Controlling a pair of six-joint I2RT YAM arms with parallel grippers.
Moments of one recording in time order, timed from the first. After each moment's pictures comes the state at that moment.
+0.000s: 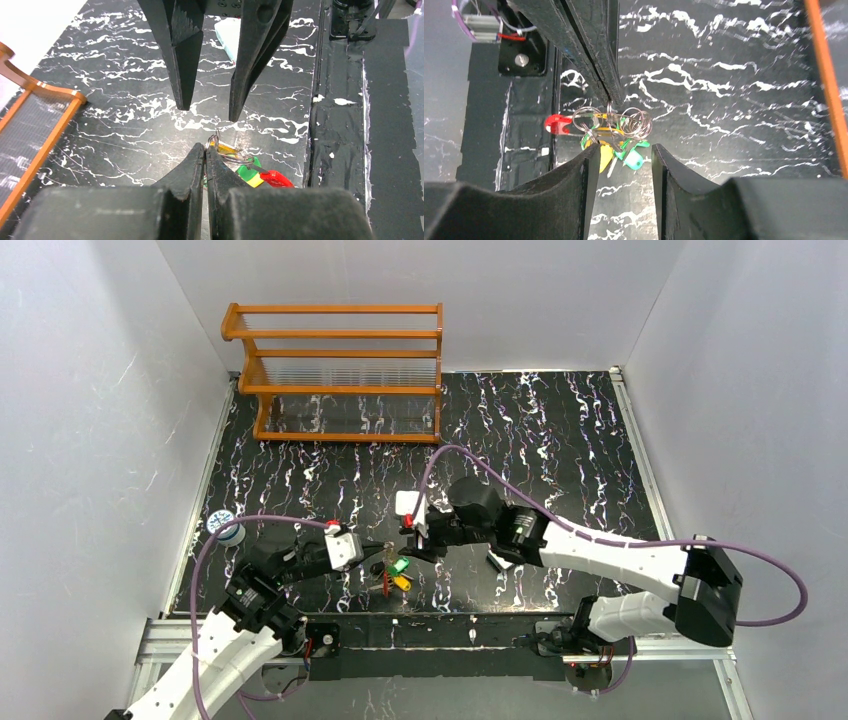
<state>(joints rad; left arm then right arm) -0.60 0.37 0.41 -0.29 0.64 0.40 1.13 1.30 0.94 -0.12 -0.36 -0.29</state>
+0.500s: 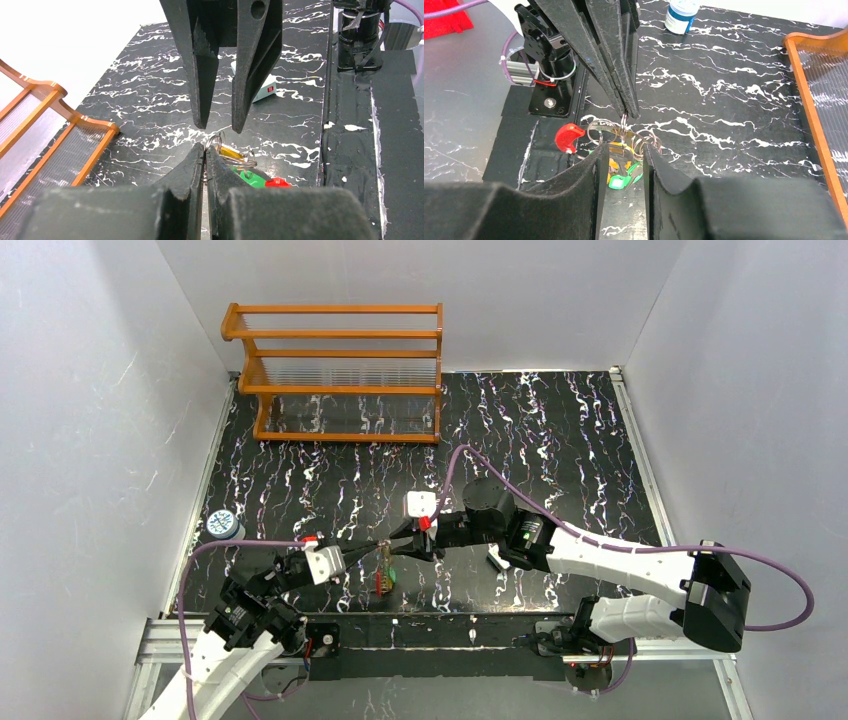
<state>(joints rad) -0.60 0.19 0.39 -0.23 0.62 0.36 1.13 1.22 0.84 0.16 -0.48 -0.25</state>
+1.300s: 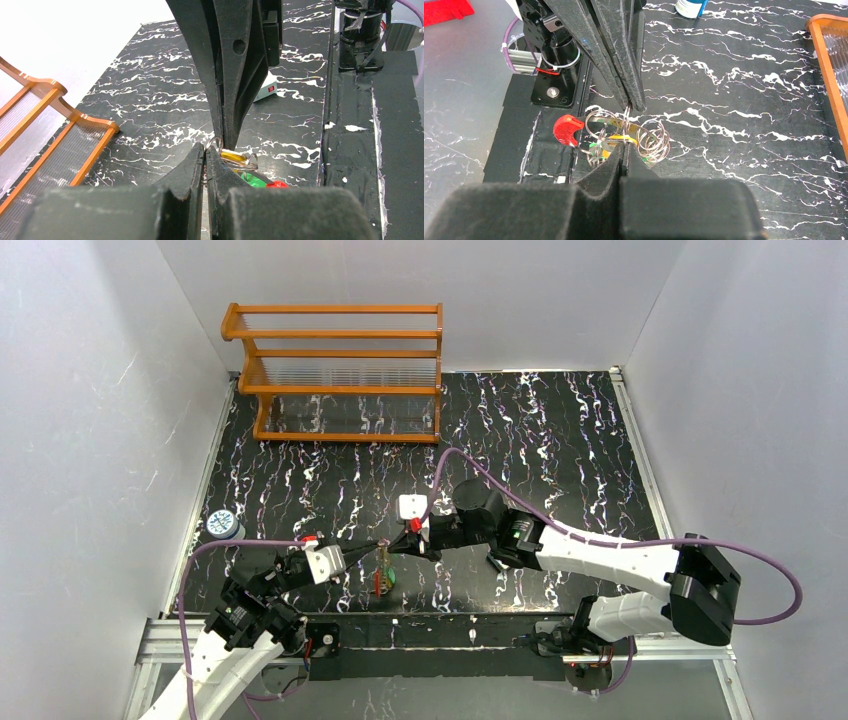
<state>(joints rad) -0.60 0.18 0.38 -0.22 0.62 0.36 1.13 1.28 0.84 0.16 -0.51 -0.25</state>
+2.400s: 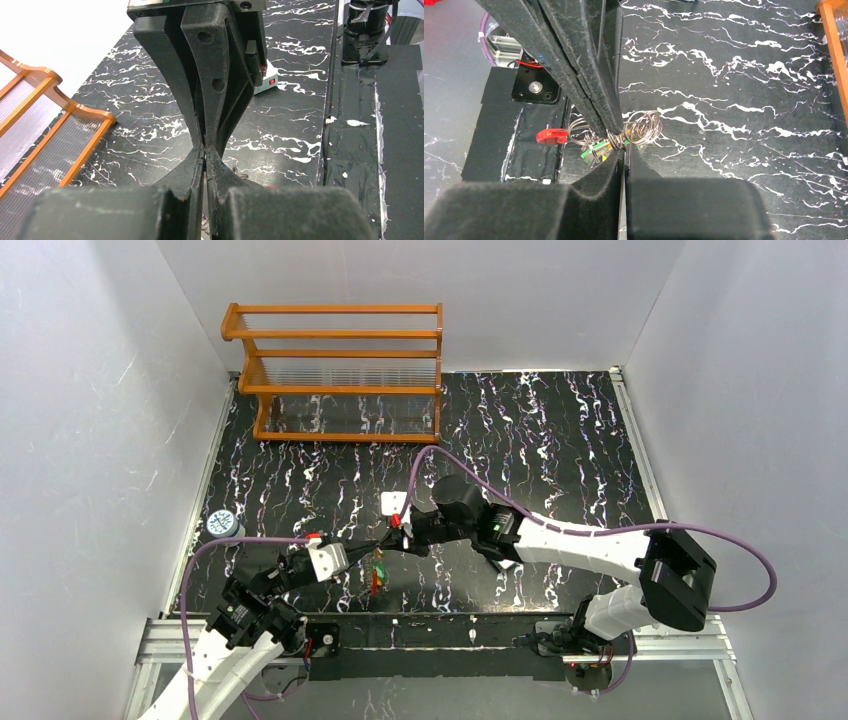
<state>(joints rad) -0.60 0.18 0.37 -0.24 0.61 0.36 1.13 1.41 0.91 0.14 -0.49 -0.27</state>
